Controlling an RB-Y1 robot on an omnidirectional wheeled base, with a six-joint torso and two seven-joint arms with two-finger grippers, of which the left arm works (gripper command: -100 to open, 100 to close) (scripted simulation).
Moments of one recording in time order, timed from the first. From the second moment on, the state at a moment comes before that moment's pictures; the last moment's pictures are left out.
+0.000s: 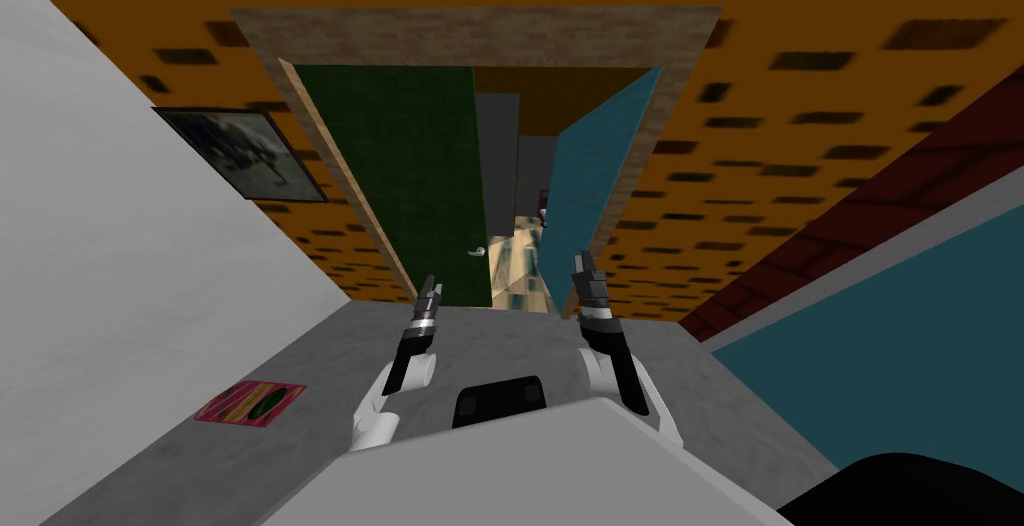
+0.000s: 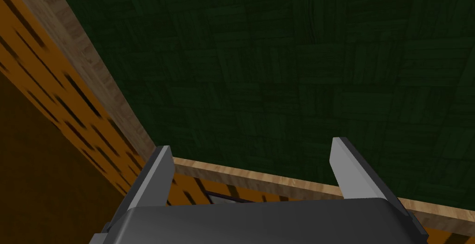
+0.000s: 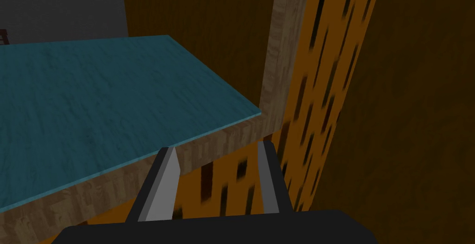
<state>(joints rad) 0.12 0.08 0.01 -1.44 0.02 -0.64 -0.02</state>
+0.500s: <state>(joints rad) 0.08 0.08 0.00 -1.31 0.02 -0.66 -0.02</state>
